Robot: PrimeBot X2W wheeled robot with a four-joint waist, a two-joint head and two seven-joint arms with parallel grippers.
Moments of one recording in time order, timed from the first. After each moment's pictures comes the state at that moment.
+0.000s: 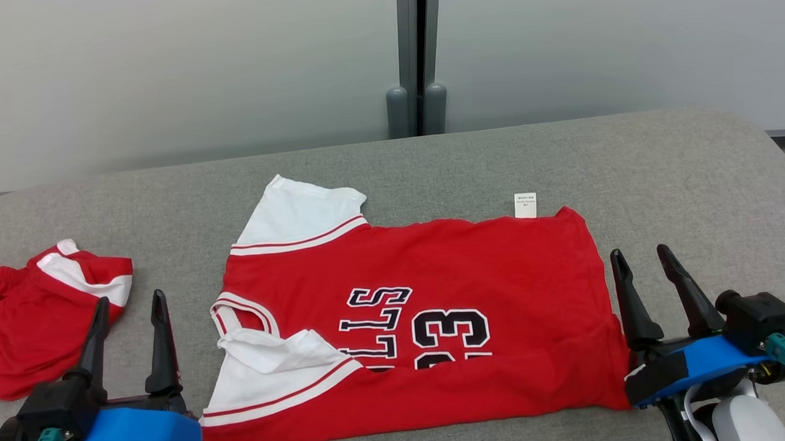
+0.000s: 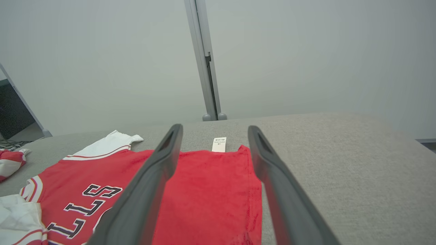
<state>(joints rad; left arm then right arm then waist) -0.02 0.29 -0.14 0.15 -0.40 0.04 -0.26 -0.15 -0.12 0.03 0.23 0.28 0.13 -0.17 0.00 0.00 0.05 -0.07</state>
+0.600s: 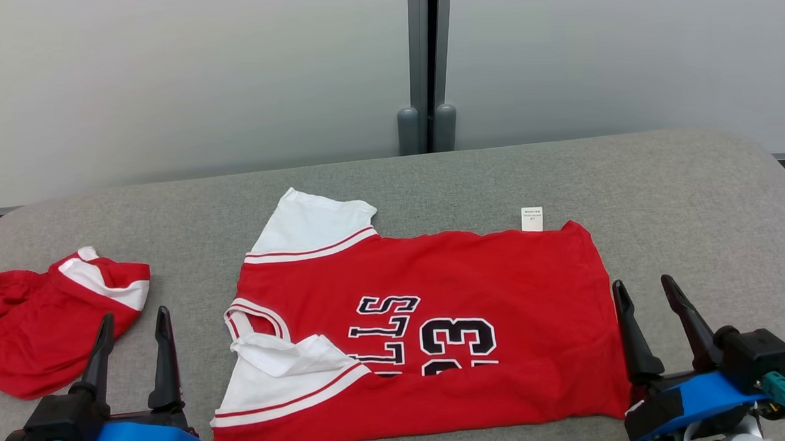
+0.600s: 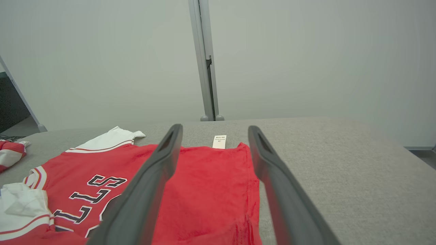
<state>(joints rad) 0.00 0.25 -0.07 0.17 -0.33 -0.03 -0.26 -0.05 -0.07 -0.02 0.16 0.17 0.13 -0.18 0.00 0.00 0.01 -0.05</state>
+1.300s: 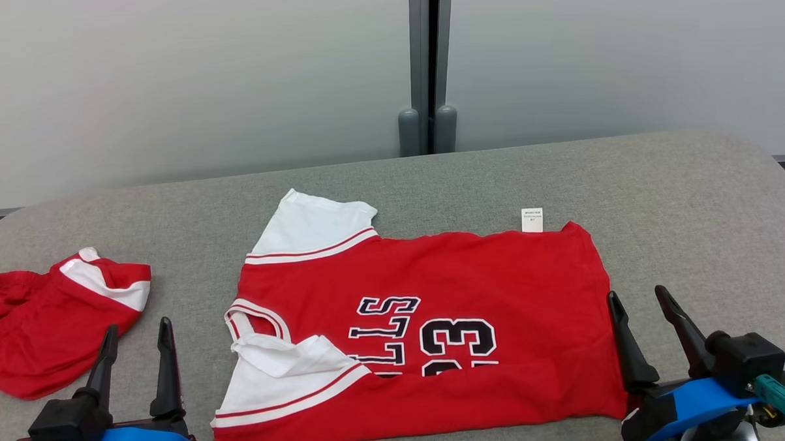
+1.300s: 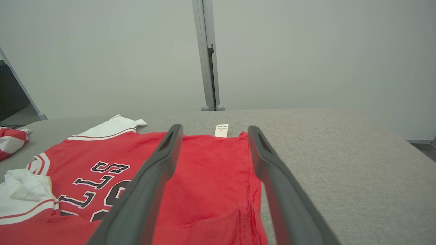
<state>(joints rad) 0.00 0.24 -0.06 0.23 -0.33 -0.06 -0.26 -0.01 -0.05 -0.02 0.12 0.14 0.13 -0.12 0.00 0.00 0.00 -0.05</state>
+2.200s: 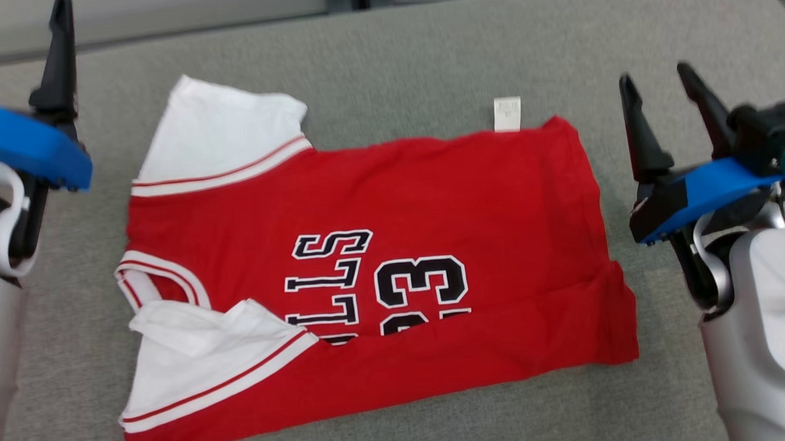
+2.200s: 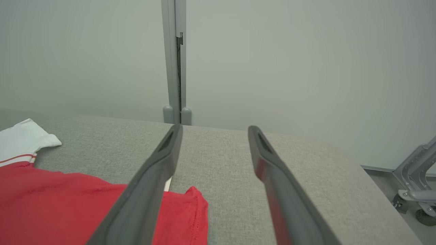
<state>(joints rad) -0.73 0.47 -0.22 0.38 -0.41 -0.13 -0.07 -0.53 -0.12 -0.03 0.25 0.07 0.13 0.01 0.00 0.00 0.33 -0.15</state>
